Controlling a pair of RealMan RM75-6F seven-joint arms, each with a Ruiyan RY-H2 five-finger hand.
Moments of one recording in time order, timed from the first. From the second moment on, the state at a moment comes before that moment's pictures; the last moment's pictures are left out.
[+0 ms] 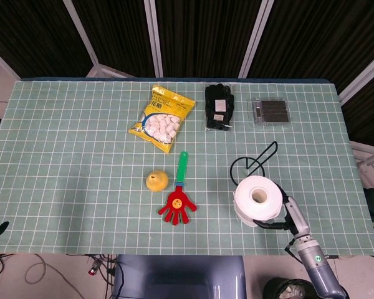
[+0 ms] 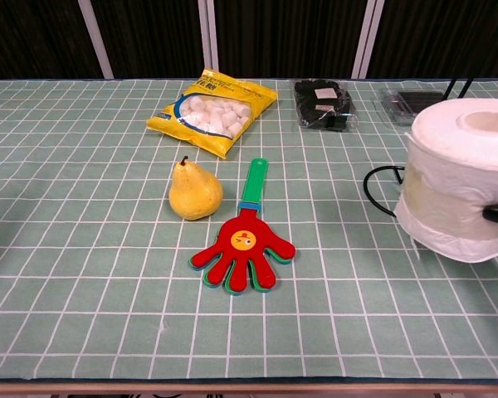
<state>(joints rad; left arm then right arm) 0.03 -1.05 -0.06 -1.76 1.45 1.61 0.13 0.20 -1.40 0.14 -1.57 -1.55 1.17 0.83</state>
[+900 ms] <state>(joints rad) 0.03 -1.05 -0.06 -1.76 1.45 1.60 0.14 0.25 -1.48 0.07 -1.49 -1.44 1.08 0.76</state>
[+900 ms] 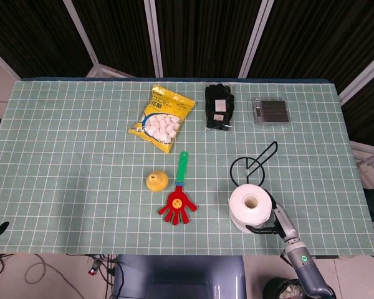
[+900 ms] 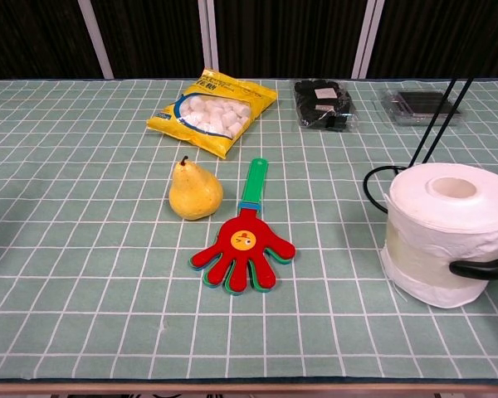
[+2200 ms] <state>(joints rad) 0.04 -1.04 -0.07 -1.76 1.44 1.61 0.12 0.07 -1.06 0.03 -1.59 -1.64 1.59 -0.08</state>
